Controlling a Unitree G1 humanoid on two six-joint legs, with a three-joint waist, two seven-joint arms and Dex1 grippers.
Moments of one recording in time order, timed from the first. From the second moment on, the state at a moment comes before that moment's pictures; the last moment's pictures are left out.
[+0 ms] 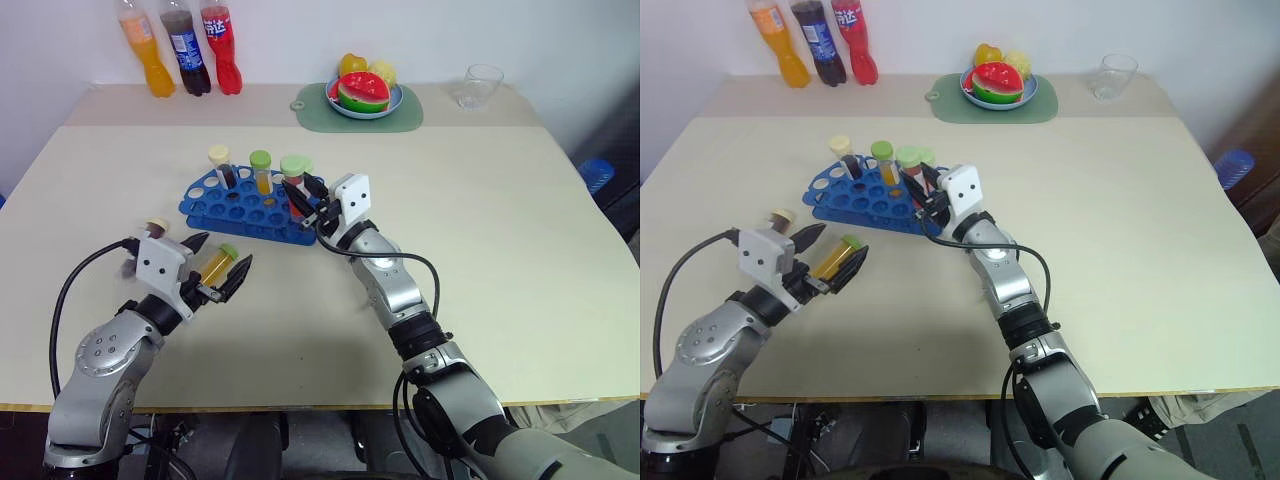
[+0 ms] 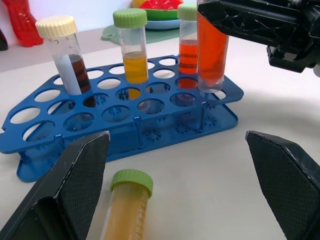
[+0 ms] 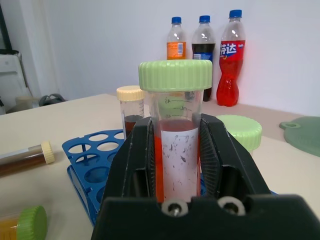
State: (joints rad) left arm 0.09 0.47 0.21 -0.55 -0.40 0.41 -0.45; right arm -0.68 0.04 0.17 0.46 0.12 -0.19 0.41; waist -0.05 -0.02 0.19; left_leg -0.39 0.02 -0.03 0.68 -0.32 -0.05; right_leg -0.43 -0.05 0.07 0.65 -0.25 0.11
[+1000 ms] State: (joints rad) left arm -0.02 0.55 0.22 -0.56 -0.44 0.63 -0.40; right arm -0.64 0.02 0.14 0.37 0.14 -0.15 0.49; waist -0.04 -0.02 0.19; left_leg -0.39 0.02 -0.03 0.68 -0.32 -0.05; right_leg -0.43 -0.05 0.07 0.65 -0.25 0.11
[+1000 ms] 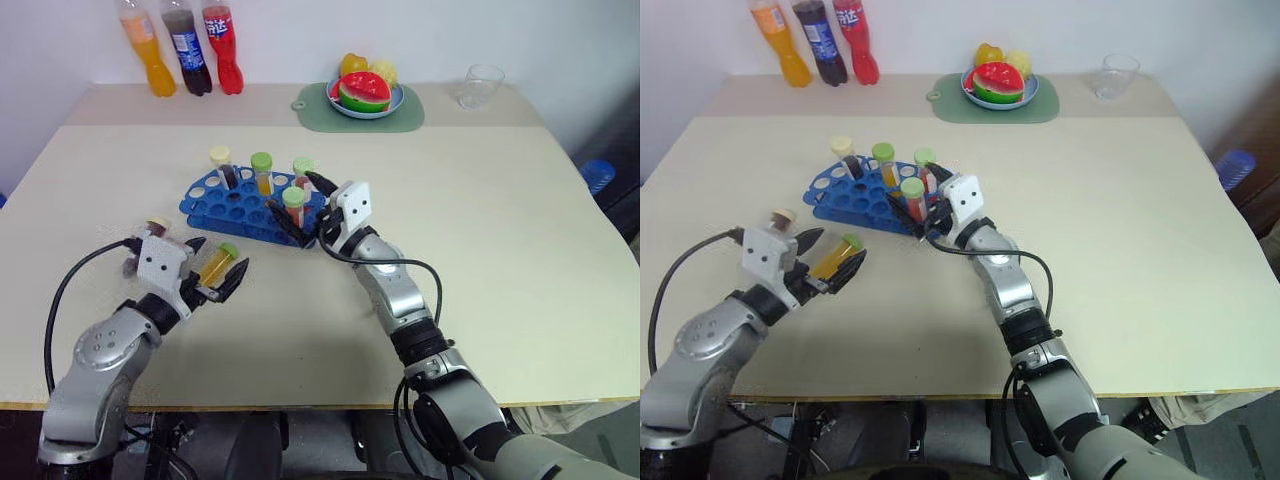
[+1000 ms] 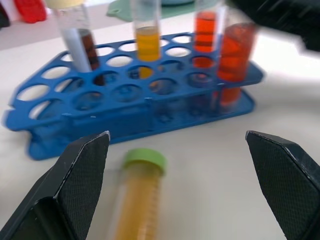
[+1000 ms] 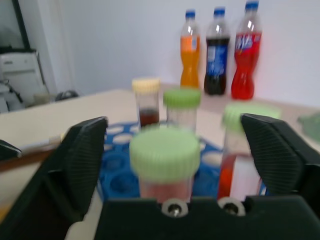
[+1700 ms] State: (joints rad) left arm -0.83 1.02 -0.40 -0.20 -0.52 1.44 -0.63; right arm -0.48 -0.54 0.21 -0.21 0.34 0.30 1.06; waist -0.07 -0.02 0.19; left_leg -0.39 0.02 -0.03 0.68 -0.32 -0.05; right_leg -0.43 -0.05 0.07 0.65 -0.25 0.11
